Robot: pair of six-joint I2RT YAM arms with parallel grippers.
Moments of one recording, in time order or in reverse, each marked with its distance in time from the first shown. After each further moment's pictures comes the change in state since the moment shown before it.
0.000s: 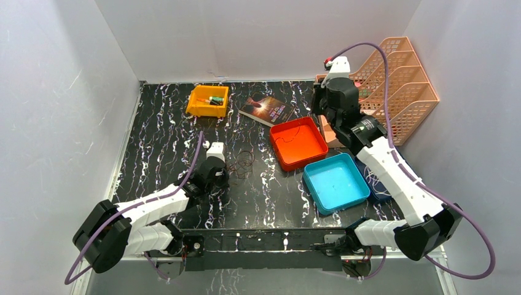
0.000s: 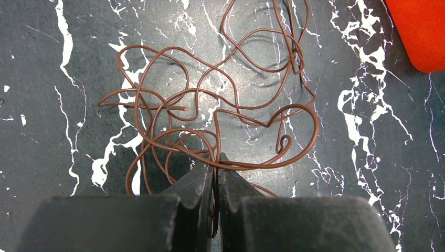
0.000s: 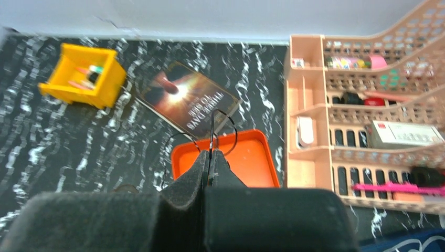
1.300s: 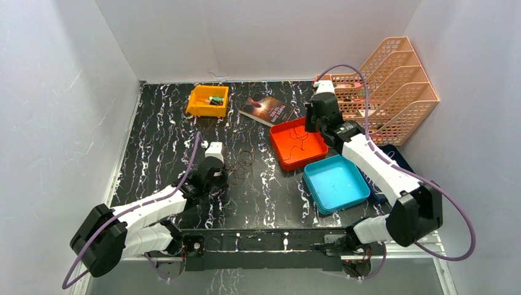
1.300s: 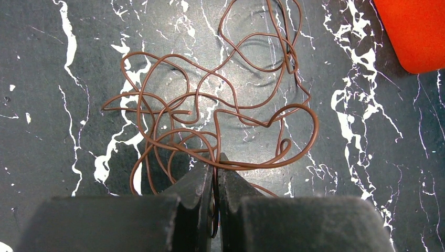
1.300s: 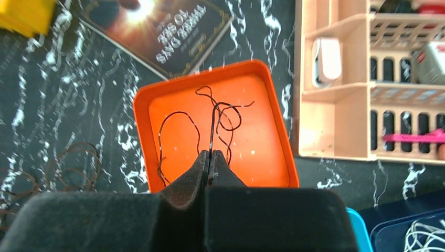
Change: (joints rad) left arm 0.000 -0.039 0.000 -0.026 0.002 -0.004; right arm -0.047 0.094 -0.175 0.050 -0.079 0.054
